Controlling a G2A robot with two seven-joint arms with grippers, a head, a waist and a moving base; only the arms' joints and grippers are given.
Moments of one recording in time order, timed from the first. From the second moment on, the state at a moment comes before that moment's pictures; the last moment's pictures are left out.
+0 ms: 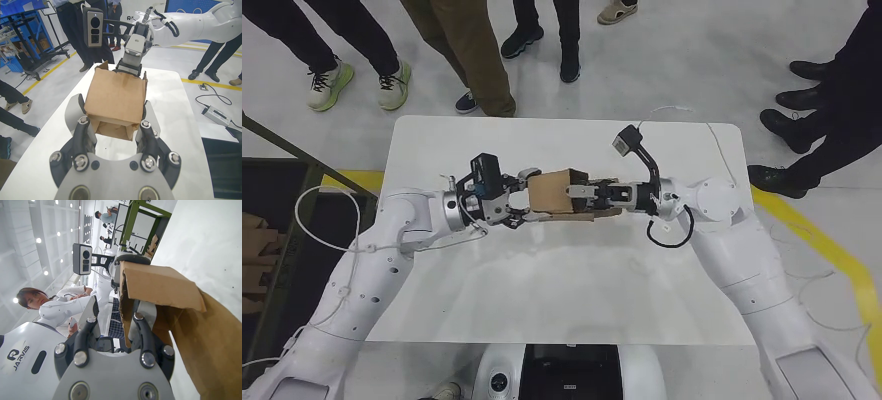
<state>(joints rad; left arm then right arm) 1.20 -0.93 -1.23 -1.65 1.13 -0.95 0.07 -0.90 -1.24 1.04 -1.33 0.40 -0.30 1.14</state>
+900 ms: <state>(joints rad) 1.20 -0.93 -1.24 -1.66 1.09 -0.98 0.06 -0.94 -1.21 1.07 -1.40 0.25 -0.29 1.10</state>
